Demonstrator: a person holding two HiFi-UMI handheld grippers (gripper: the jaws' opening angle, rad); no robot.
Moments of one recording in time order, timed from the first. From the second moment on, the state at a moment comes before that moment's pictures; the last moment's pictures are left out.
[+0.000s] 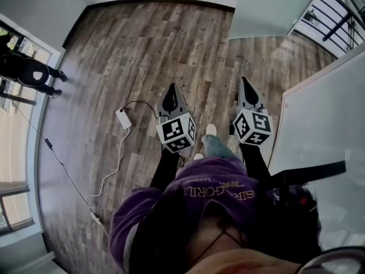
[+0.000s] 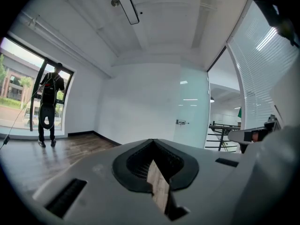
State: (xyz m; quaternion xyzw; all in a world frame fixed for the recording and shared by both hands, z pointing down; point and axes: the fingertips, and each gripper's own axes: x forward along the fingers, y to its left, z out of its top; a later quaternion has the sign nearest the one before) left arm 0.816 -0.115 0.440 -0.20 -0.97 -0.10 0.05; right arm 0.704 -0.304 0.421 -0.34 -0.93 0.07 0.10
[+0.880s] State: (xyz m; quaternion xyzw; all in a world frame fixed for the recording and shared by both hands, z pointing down) left arm 0.656 -0.047 0.425 -0.25 -0.96 -0.09 0.04; right arm 0.524 -0.234 0.413 -0.37 -0.92 0.08 0.10
